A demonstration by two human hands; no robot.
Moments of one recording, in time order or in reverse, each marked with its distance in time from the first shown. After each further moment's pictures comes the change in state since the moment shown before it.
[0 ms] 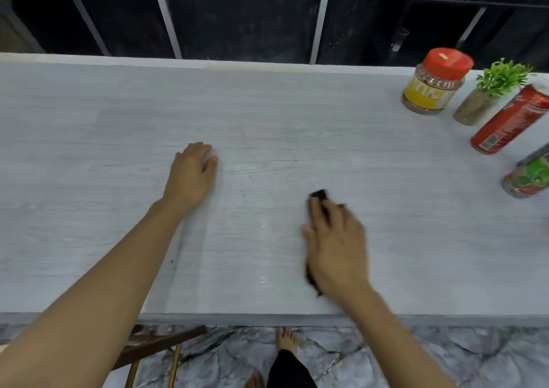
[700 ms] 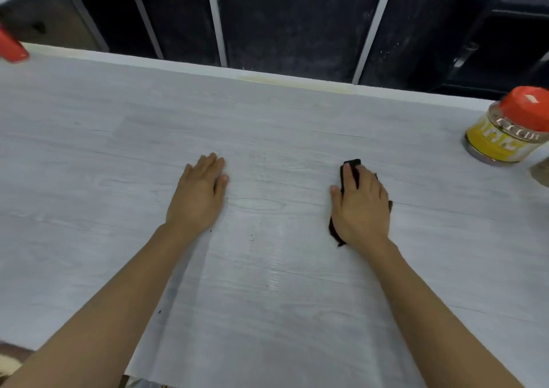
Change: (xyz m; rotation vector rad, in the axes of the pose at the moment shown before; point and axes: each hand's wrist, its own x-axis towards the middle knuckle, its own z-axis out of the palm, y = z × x) left_hand 0.030 -0.015 0.011 0.215 0.063 0.001; right_hand 0.179 0.032 0.013 0.077 -0.016 0.002
